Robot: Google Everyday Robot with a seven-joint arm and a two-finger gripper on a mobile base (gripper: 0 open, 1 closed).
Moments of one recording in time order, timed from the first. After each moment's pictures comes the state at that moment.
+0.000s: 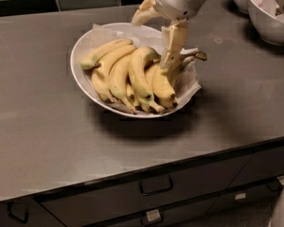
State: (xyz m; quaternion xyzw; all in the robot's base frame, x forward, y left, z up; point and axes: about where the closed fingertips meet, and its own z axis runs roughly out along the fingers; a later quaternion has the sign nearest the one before) arm 0.568 -0.038 0.980 -0.84 0.49 0.08 0.23
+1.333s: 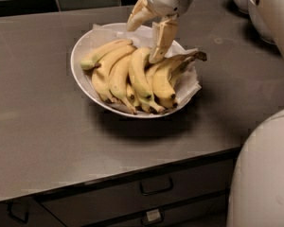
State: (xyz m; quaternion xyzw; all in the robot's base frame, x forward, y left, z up) arm 0.583 -0.022 0.976 -0.84 0.48 0.11 0.21
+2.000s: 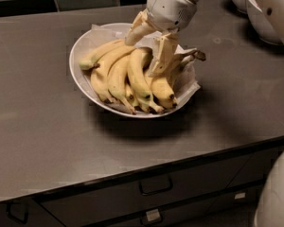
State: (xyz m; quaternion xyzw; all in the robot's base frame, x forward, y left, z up) arm 0.544 -0.020 0.960 -0.83 0.49 0.16 0.20
